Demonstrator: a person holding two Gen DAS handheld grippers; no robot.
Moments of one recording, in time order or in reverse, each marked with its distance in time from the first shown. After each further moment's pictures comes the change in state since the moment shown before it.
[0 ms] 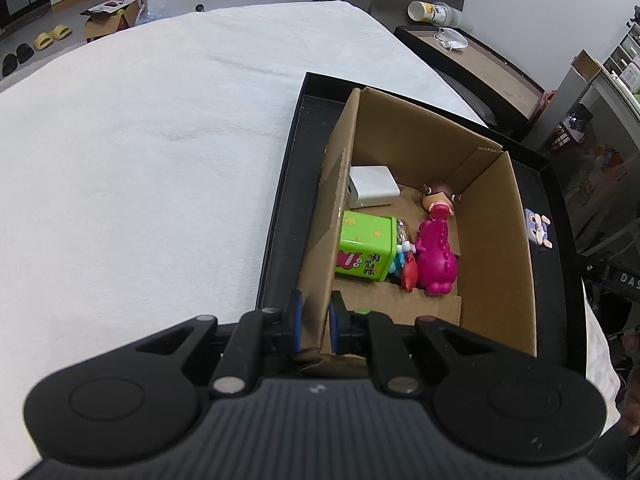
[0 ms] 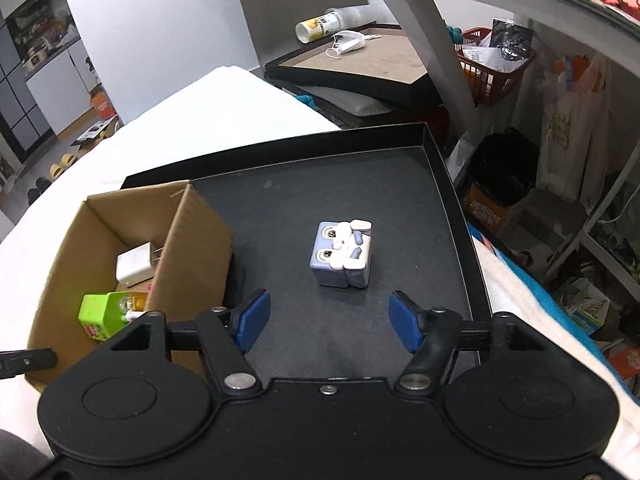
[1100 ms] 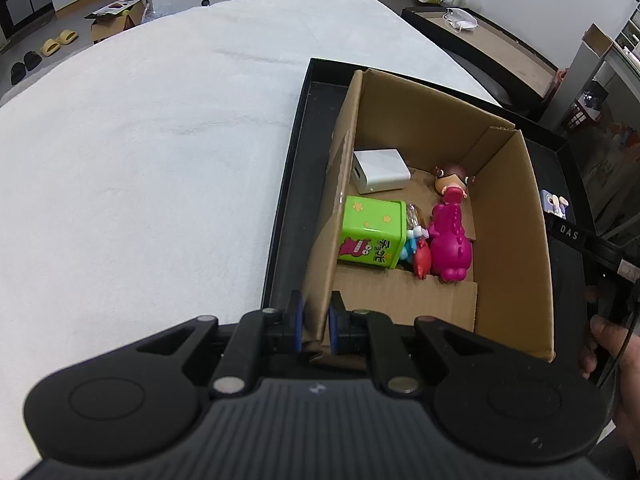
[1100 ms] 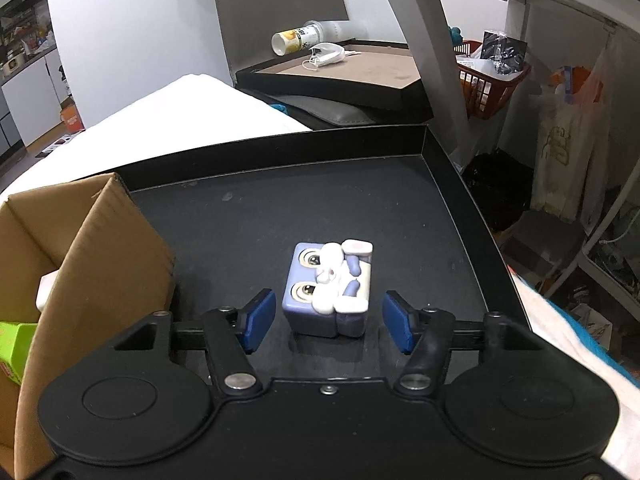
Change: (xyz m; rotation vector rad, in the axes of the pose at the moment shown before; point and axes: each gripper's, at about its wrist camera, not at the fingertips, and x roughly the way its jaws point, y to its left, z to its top) left arm 0.008 -0.012 0.000 0.034 0.041 0.073; right arm 0.071 0.008 -0.006 -0.012 -0.106 -0.111
